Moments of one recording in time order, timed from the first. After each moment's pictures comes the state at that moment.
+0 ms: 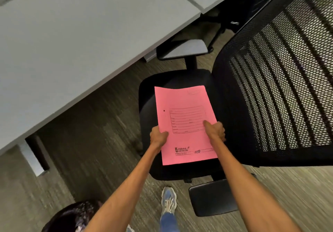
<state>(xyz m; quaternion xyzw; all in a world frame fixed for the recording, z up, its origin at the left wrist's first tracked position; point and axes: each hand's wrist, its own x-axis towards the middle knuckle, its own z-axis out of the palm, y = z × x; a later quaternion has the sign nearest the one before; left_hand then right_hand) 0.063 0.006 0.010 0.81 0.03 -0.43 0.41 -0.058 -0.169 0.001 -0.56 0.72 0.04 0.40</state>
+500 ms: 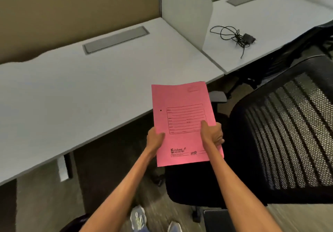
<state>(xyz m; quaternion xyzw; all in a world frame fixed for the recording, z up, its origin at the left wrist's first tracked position) 0.140 0.090 0.197 0.78 -0.04 -0.30 0.55 0.062 -0.096 0.194 -0.65 0.63 -0.14 0.39</state>
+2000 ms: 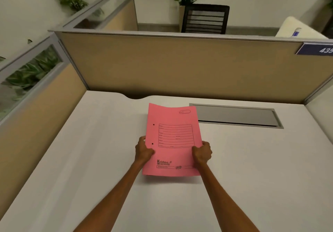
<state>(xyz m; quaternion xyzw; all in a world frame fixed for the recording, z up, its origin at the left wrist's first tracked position) 0.701 0.376 0.212 0.80 0.24 -0.07 0.54 0.719 0.162 0.210 -0.80 0.33 0.03 0.50</state>
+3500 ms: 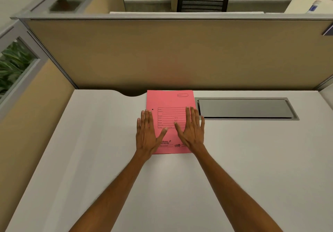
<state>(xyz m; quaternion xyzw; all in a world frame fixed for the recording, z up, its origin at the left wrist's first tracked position) 0.802 0.409 0.177 0.98 0.00 0.03 0.21 0.822 0.222 0.180 -0.99 0.00 -0.02 0.16</state>
